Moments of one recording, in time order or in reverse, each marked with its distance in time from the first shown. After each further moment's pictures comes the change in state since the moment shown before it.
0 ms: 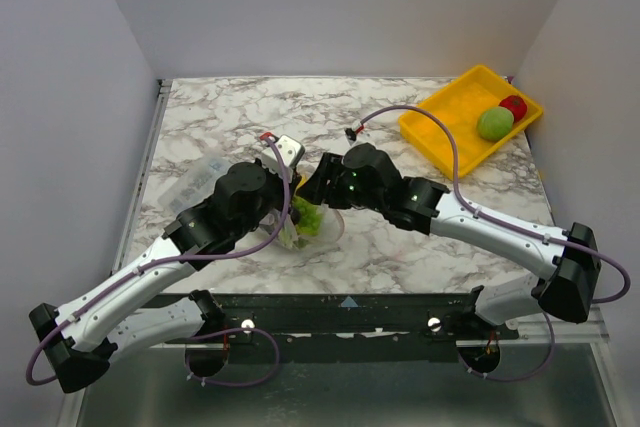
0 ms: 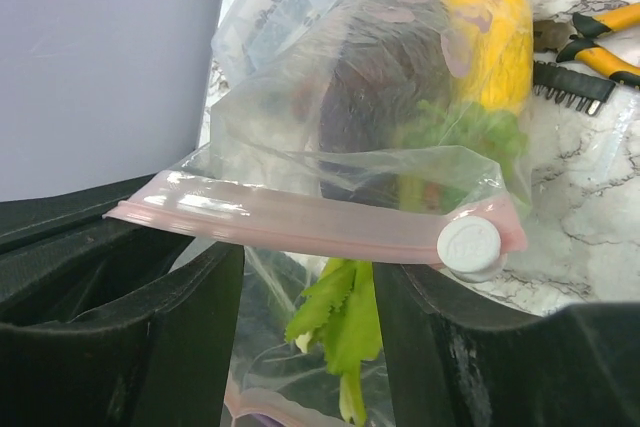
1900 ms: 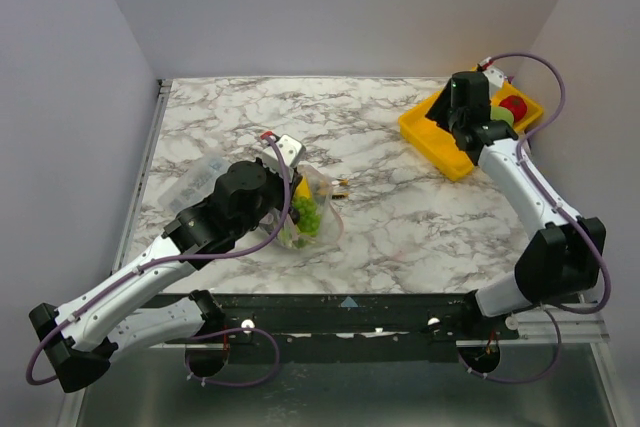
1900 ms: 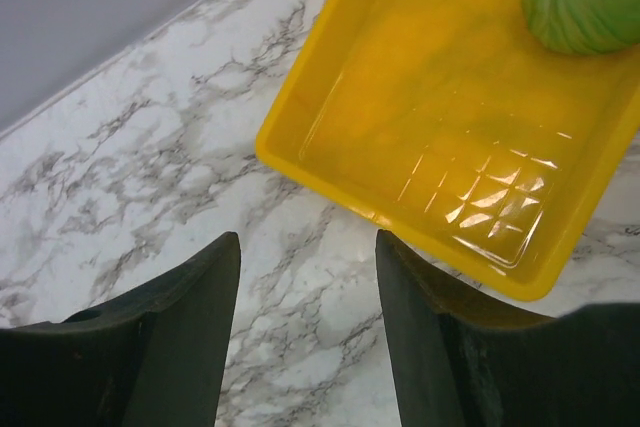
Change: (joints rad) left arm 0.000 0.004 0.013 -0.011 0.012 0.004; right arm -0.754 0.064 0.118 -0.113 0.230 -0.351
